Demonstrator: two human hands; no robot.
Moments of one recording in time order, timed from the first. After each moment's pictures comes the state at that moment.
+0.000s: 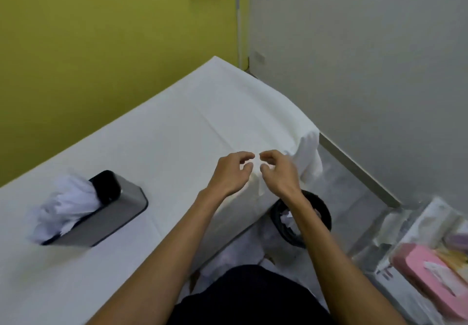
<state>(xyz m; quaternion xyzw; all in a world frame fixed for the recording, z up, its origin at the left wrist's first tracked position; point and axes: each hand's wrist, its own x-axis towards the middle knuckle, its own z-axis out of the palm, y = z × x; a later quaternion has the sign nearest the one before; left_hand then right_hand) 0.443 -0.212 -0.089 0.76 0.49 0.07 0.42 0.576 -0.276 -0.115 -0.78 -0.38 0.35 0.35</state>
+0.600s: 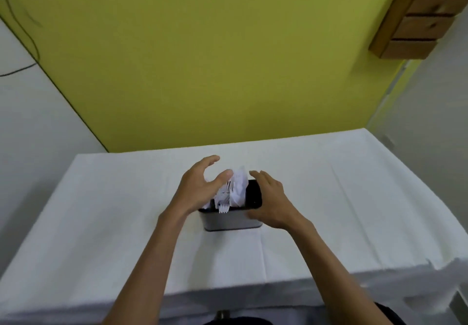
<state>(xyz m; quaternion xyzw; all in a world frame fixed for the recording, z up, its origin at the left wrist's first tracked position) 0.086 -0.215 0.007 0.55 0.70 0.32 0.32 0.292 -0.177 -0.050 -0.53 -0.76 0.36 0.11</state>
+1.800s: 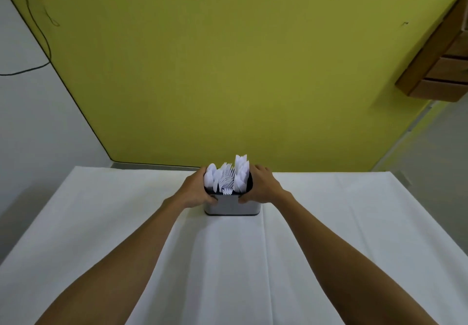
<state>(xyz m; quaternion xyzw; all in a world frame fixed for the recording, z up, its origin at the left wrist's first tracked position) -0.013 -0.073 -0.062 0.55 0.71 0.25 0.35 0.196 0.004 -0.053 -0.52 -0.82 0.25 0.03</state>
